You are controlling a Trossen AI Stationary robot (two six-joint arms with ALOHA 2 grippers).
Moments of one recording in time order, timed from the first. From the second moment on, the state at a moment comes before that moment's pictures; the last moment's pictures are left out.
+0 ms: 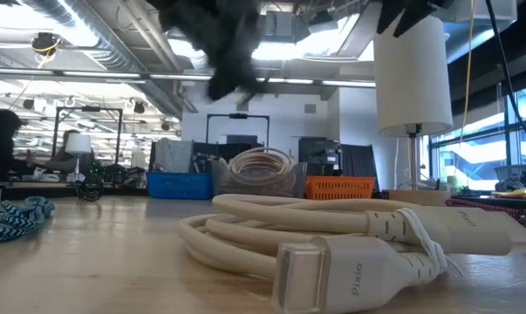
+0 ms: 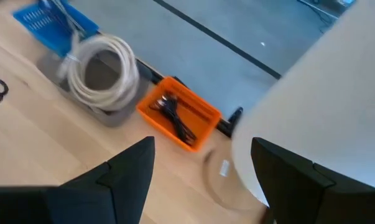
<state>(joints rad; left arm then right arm) 0.32 1.58 1.27 -0.47 0.28 -0.30 -0.13 1.24 1.56 -1.32 0.67 0.54</state>
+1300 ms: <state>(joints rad) 0.42 1.59 1.27 0.39 0.63 -0.35 -0.13 1.41 1.56 -0.50 0.18 0.16</state>
